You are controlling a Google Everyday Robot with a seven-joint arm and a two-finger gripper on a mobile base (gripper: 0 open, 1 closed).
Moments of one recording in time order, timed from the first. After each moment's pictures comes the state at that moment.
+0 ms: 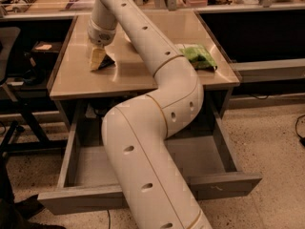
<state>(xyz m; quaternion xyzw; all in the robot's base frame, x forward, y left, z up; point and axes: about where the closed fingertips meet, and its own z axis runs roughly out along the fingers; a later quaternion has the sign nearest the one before) 0.776 0.193 0.820 -0.79 0.56 0.10 0.22</state>
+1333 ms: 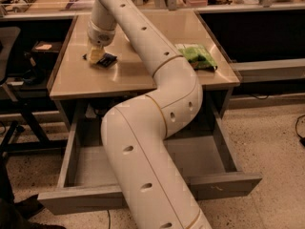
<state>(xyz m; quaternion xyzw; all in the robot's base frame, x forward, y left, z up) 0.776 0.193 0.820 -0.79 0.56 0.10 0.22</state>
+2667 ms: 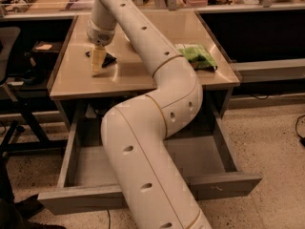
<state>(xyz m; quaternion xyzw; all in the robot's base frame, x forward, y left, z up) 0.776 0.193 0.820 -0.79 0.56 0.10 0.22</state>
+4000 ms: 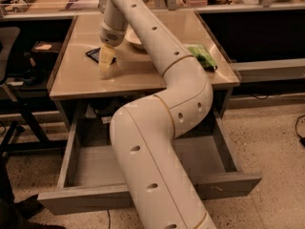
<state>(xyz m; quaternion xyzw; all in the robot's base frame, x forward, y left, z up) 0.788 0.155 0.813 -0.70 0.67 0.11 0.20</state>
